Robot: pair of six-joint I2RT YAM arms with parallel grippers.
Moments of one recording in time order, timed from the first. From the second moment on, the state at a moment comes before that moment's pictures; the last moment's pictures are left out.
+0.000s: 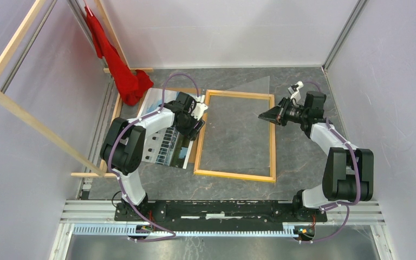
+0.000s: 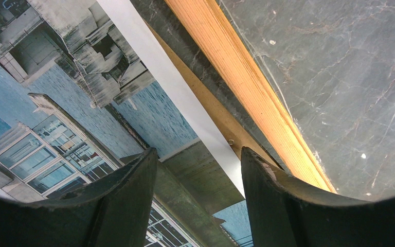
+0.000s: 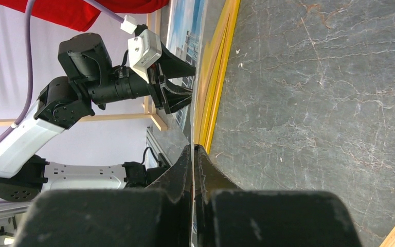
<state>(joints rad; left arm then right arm) -0.45 1.83 1.18 -0.50 0.16 0.29 -0.08 1.46 0.82 0.06 -0.98 0.71</state>
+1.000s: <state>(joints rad) -0.45 1.83 1.18 -0.50 0.16 0.29 -0.07 1.52 0.87 -0.07 -0.89 0.55</state>
